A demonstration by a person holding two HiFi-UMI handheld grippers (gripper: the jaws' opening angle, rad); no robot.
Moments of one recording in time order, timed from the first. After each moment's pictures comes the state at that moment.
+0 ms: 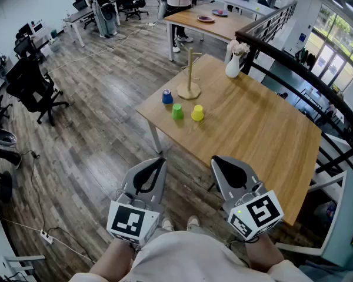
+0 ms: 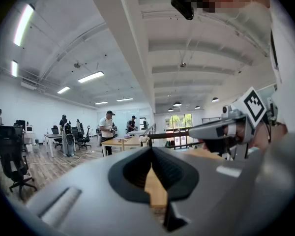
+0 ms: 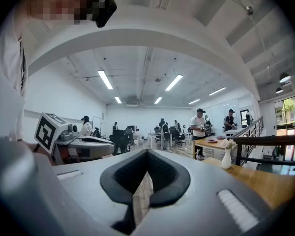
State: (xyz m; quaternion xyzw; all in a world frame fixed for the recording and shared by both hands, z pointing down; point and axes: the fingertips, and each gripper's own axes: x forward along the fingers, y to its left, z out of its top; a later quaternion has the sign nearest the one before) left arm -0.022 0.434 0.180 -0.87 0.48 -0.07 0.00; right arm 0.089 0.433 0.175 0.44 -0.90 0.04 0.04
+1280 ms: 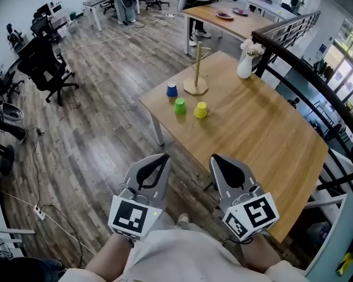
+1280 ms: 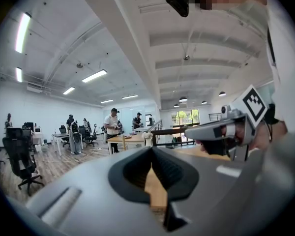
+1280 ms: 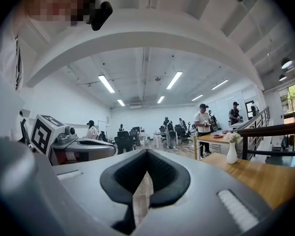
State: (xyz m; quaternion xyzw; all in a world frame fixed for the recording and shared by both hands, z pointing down) left arm 0.034 0.413 0.204 -0.85 0.52 -0.09 0.01; right arm 0.135 0.401 0.203 0.40 -0.91 0.06 0.02
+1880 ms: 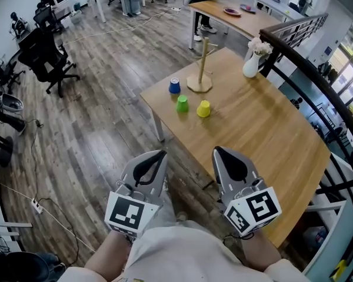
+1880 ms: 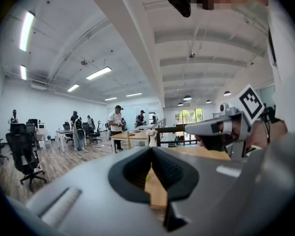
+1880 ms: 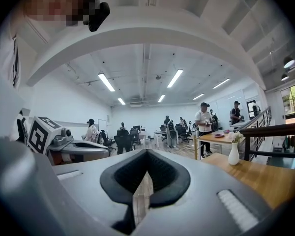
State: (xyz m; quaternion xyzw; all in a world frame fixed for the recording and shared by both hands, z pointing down) left arm 0.019 0.378 0.227 -0.84 0.54 -0.09 -0.02; right arm 0.130 0.353 0.218 0.40 -0.92 0.06 0.03
